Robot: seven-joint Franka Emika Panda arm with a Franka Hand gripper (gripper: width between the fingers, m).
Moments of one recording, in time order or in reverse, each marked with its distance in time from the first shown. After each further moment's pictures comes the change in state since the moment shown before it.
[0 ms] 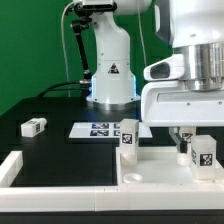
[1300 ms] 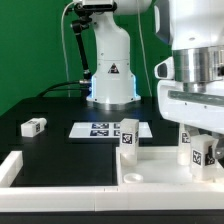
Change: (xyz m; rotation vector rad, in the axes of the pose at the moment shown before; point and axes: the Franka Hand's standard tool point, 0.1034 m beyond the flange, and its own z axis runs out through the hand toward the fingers) arm -0.006 0.004 0.005 0.006 -0.044 0.895
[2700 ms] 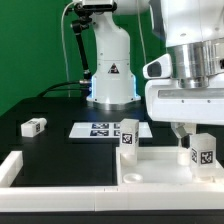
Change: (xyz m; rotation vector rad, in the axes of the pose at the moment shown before) arm 0.000 -0.001 -0.008 0.024 -0.028 -0.449
